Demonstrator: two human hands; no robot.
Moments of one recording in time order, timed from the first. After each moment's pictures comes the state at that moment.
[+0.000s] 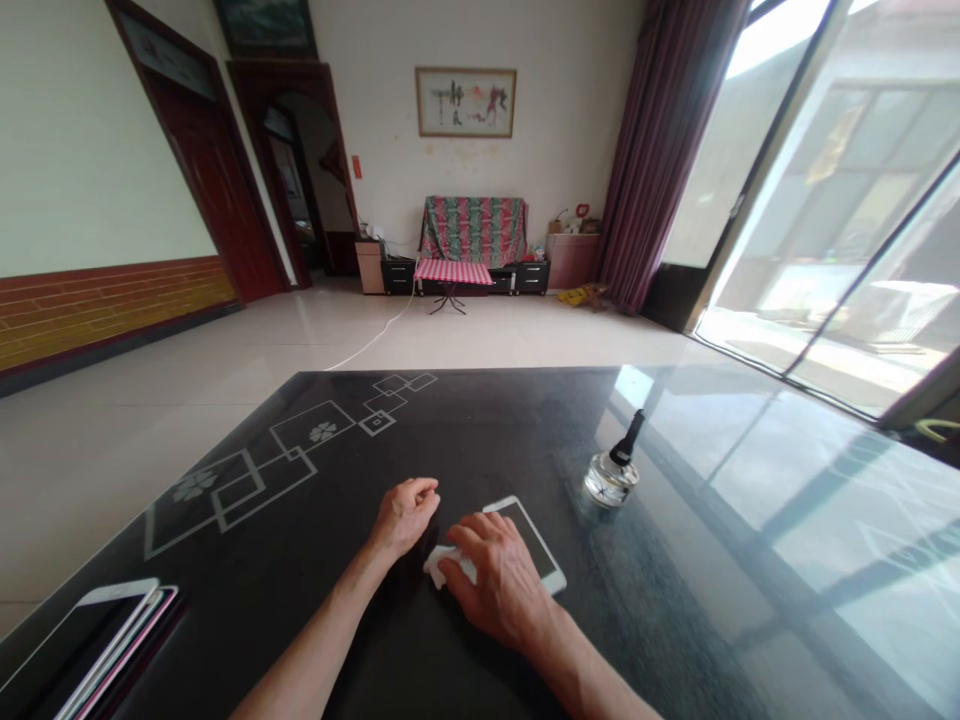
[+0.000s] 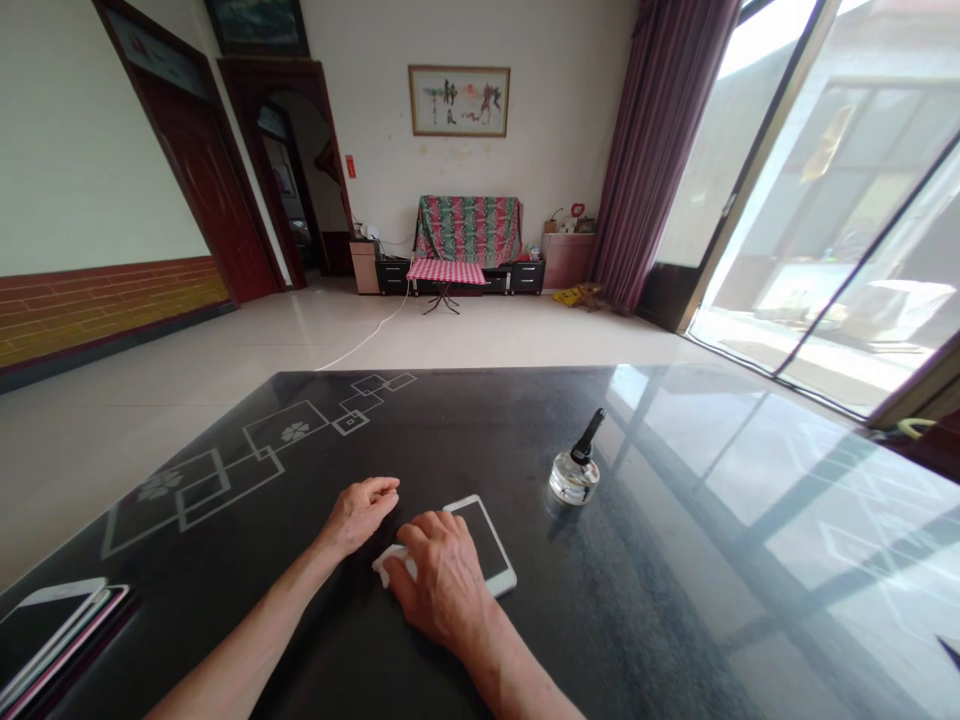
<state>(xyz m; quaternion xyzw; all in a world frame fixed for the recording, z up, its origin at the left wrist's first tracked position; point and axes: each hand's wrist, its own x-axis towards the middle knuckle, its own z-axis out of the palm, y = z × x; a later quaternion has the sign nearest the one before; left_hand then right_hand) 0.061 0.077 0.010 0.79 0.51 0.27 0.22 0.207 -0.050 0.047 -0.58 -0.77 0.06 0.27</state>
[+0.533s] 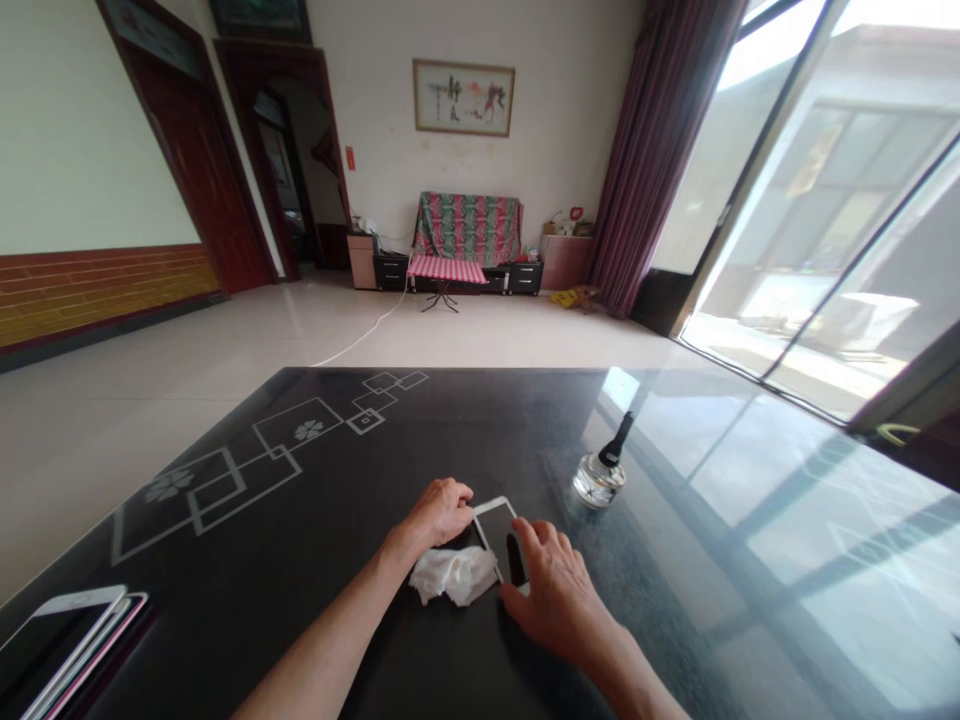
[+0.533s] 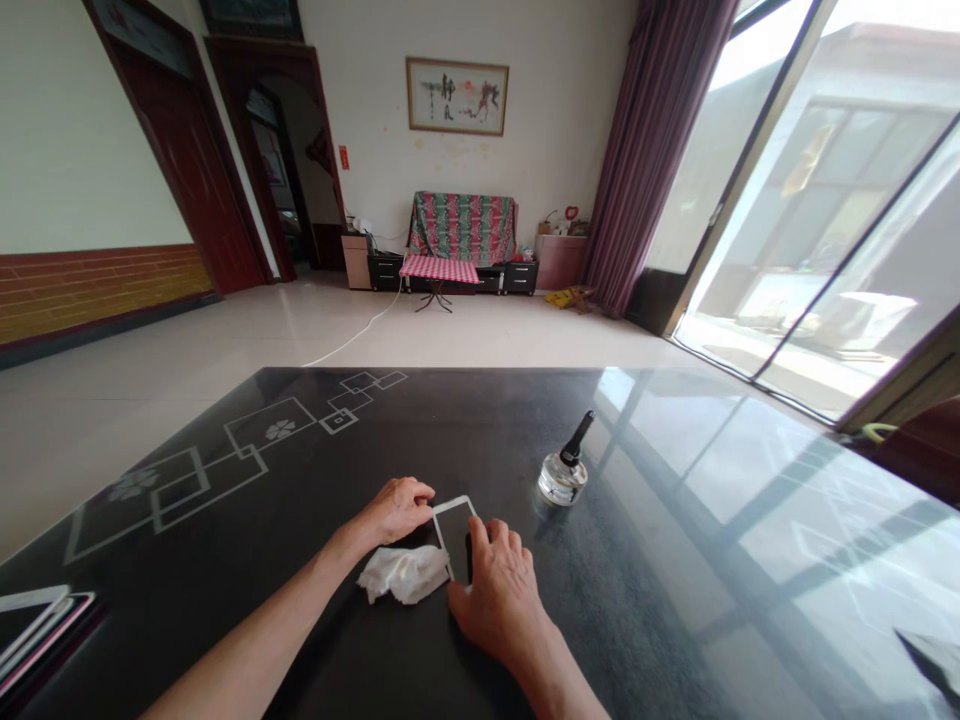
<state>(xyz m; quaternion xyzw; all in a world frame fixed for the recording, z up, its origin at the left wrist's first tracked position) 0.121 0.069 0.035 0.86 0.43 0.12 0.25 0.259 -0.077 0.039 -0.75 -0.64 0.09 0.15</state>
